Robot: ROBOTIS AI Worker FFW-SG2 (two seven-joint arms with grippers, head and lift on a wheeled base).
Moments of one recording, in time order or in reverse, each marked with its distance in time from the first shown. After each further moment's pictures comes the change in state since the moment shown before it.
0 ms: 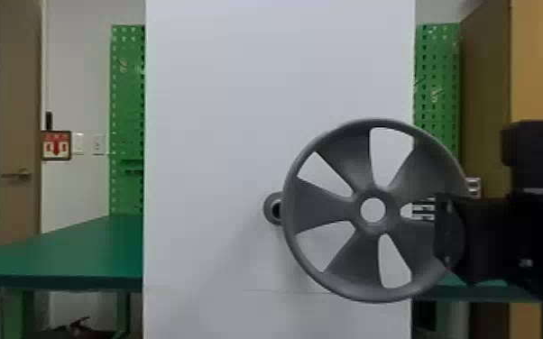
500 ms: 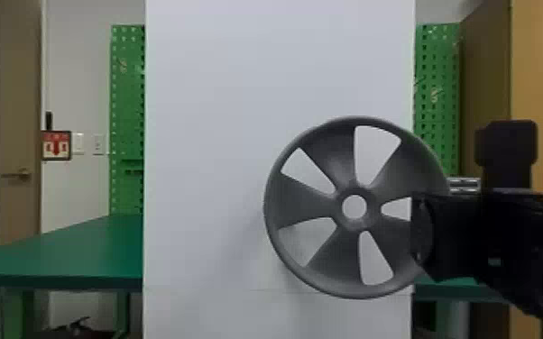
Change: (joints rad) left arm 0.000 0.000 0.000 0.001 0.001 0.001 0.000; right arm -0.004 0.001 0.047 0.012 -0.174 -0.015 -0.205
